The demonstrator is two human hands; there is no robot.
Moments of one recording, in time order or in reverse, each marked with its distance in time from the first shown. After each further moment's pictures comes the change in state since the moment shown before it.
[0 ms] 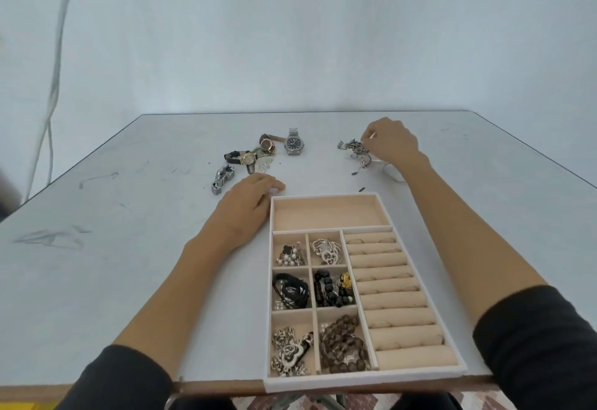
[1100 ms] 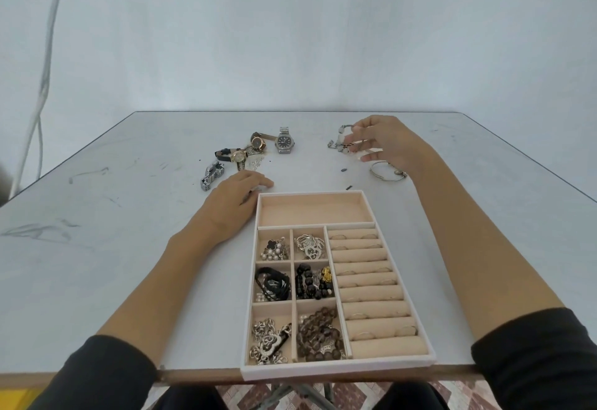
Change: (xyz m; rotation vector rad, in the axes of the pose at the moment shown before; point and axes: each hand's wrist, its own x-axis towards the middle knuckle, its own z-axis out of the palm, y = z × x) left_hand -0.002 0.001 -0.002 -0.023 -0.032 -0.016; right_hand -0.018 0.015 -0.029 0.844 -0.339 -0.003
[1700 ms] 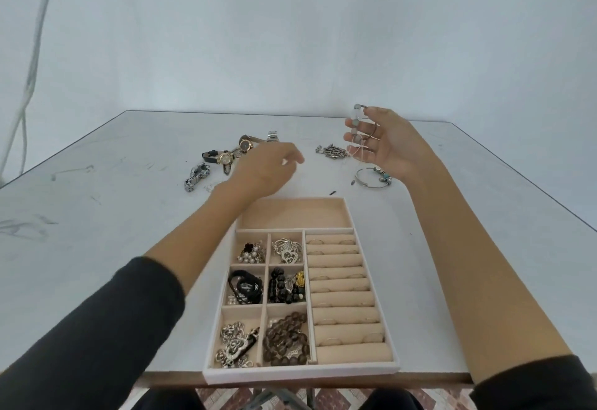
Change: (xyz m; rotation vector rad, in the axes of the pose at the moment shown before) left_hand 0.068 0.076 0.004 0.056 -0.036 -0.090; right_hand -0.026 -0.012 -0.015 0.590 0.028 -0.018
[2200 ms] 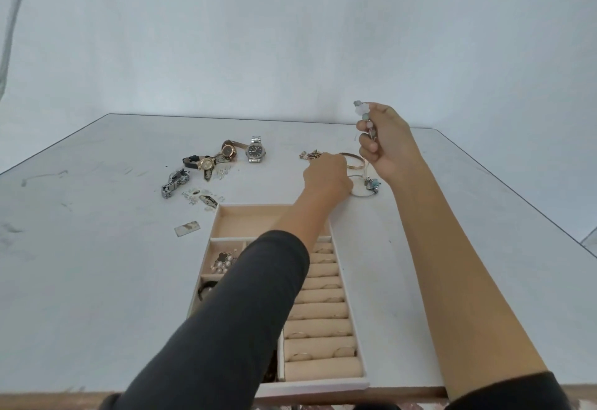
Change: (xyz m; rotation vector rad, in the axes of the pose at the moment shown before) left_hand 0.055 0.099 0.083 0.110 -0.035 -0.164; right_hand 0.005 -0.007 -0.010 -0.012 0.158 -0.148
